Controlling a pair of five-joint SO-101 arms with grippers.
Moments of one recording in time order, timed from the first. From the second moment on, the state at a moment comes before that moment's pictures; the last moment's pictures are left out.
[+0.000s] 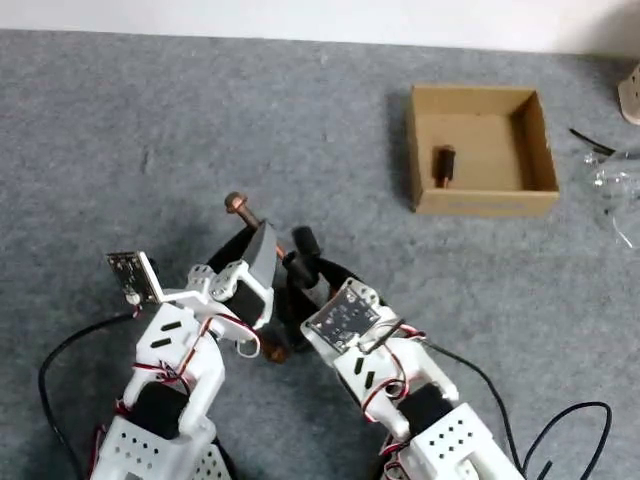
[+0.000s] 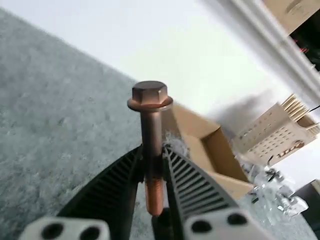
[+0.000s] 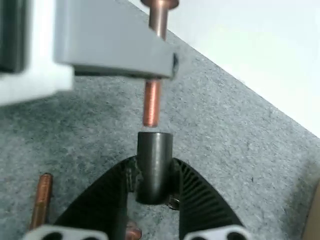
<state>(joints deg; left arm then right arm) 16.7 -103.5 96.0 21.3 43.4 -39.8 -80.0 96.0 5.7 21.7</state>
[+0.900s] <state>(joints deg) 20.9 -103.5 96.0 22.3 43.0 -39.6 -80.0 96.0 6.7 21.9</state>
